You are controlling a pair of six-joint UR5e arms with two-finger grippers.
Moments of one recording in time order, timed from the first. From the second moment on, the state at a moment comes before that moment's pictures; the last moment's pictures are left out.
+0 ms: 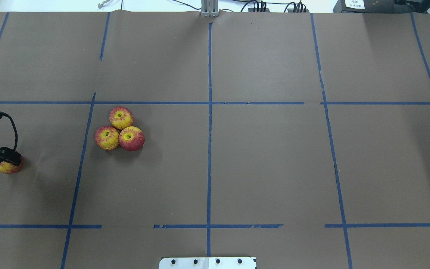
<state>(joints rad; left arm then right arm) -0.88 -1.43 -1.77 -1.97 -2.15 -0.67 1.59 -1.71 1.71 -1.58 2.29 -0.06</state>
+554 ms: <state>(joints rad) -0.86 -1.45 -1.74 -1.97 -2.15 -0.67 1.59 -1.71 1.71 -1.58 2.29 -0.06</state>
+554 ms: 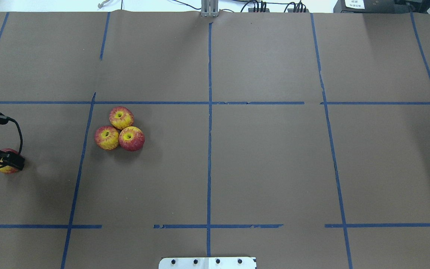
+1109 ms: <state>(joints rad) -0.86 -1.48 -1.71 -1.97 -2.15 -0.66 1.59 -1.71 1.71 -1.58 2.29 -0.06</state>
